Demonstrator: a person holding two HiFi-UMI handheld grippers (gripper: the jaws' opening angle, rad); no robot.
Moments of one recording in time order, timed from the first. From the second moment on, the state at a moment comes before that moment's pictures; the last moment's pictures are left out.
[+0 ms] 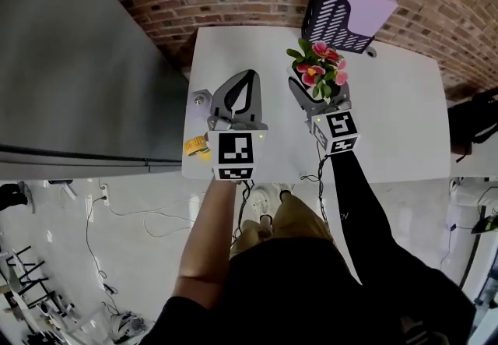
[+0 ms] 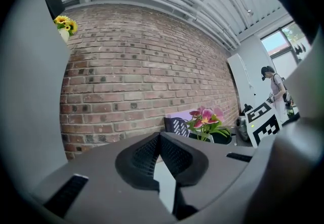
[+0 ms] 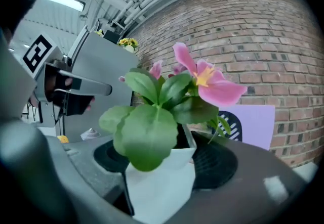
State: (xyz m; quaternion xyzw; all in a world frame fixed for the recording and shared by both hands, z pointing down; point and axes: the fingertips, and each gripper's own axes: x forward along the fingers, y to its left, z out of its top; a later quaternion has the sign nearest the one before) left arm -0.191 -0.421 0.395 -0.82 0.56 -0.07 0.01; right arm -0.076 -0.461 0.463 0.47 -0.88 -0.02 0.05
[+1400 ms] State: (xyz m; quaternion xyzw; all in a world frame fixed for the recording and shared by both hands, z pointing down) left arm -0.235 -0.536 0.490 -0.77 0.63 -0.11 -0.04; right arm -0.149 -0.713 0.670 0.41 -0.90 0.03 0.14
